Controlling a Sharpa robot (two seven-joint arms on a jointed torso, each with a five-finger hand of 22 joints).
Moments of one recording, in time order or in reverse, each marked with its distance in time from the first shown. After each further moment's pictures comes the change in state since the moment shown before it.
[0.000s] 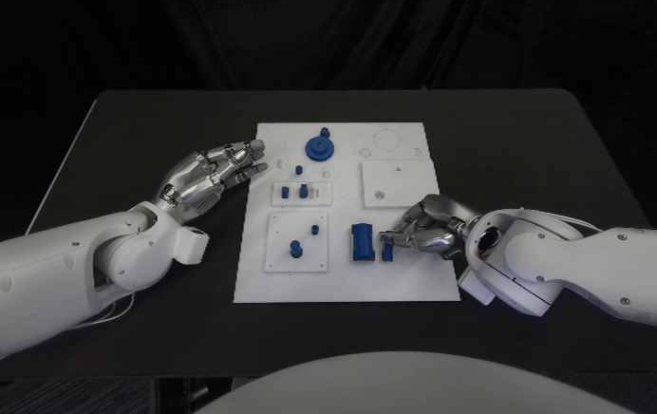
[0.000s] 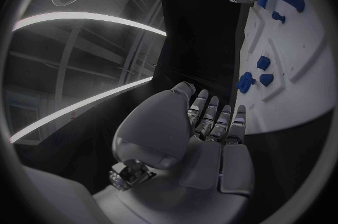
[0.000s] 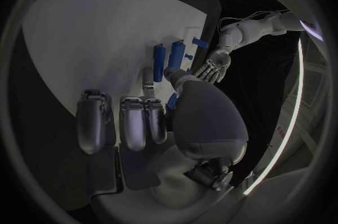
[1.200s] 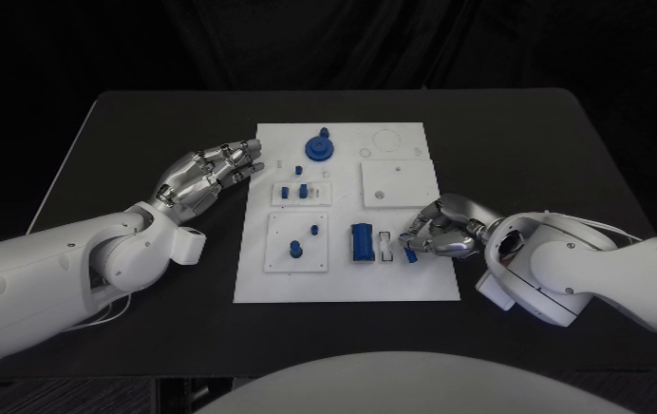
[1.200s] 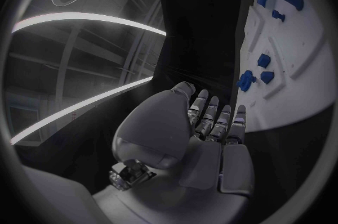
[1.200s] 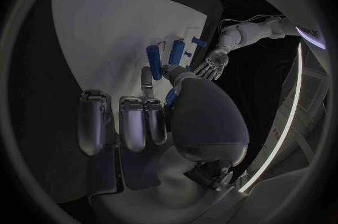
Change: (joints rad) left arm 0.001 -0.012 0.000 0.006 0.000 -0.004 0.003; left_hand 0.000 0.000 -0.003 -0.003 0.000 0.000 0.000 0.000 0.000 0.000 0.000 0.000 0.000 0.000 0.000 0.000 -0.001 0.000 0.000 0.000 0.000 0.000; right arm 0.000 -0.091 0.000 0.064 -0.053 -0.011 0.014; right_hand 0.097 -0.013 0.061 -0.031 0.131 0.010 -0.009 0.005 0.007 0.000 0.000 0.000 0.000 0.000 0.000 0.000 0.000 0.000 0.000 0.000 0.012 0.000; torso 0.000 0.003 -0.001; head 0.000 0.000
